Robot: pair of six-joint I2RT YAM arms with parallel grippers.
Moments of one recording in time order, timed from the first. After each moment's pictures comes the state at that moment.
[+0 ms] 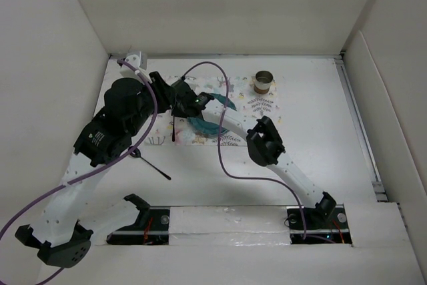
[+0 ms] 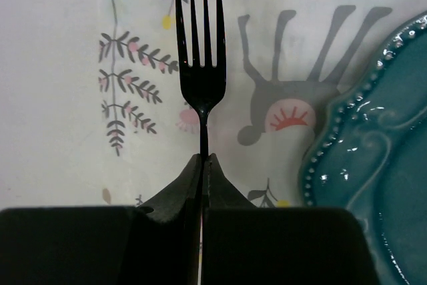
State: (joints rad) left arm -0.58 0.96 1.38 -0.71 -0.27 -0.52; right arm 0.89 2.64 2.45 -0.57 0.22 0.86
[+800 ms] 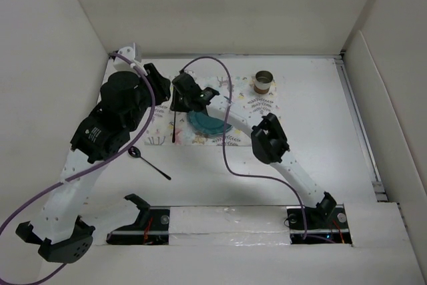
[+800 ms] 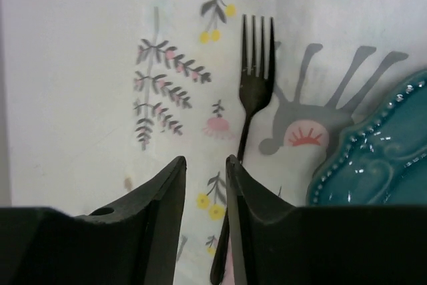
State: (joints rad) left arm -0.59 1.00 1.45 -0.73 -0.37 -0.49; right arm 0.86 2.61 2.43 -0.51 0.12 0.79
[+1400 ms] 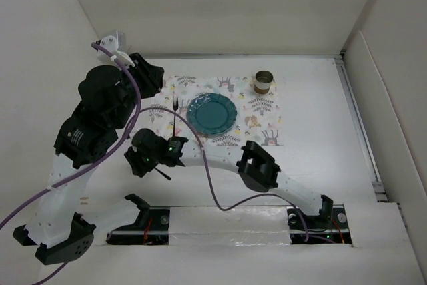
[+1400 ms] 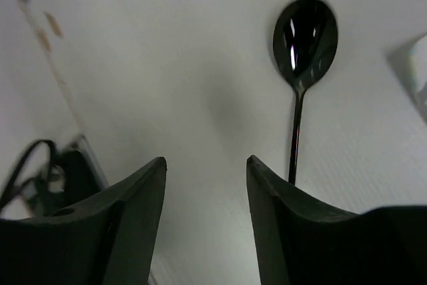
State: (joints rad) left arm -0.59 1.03 1.65 -0.75 -0.36 -0.49; right arm 1.23 2.47 2.23 -0.37 -0.05 0.42
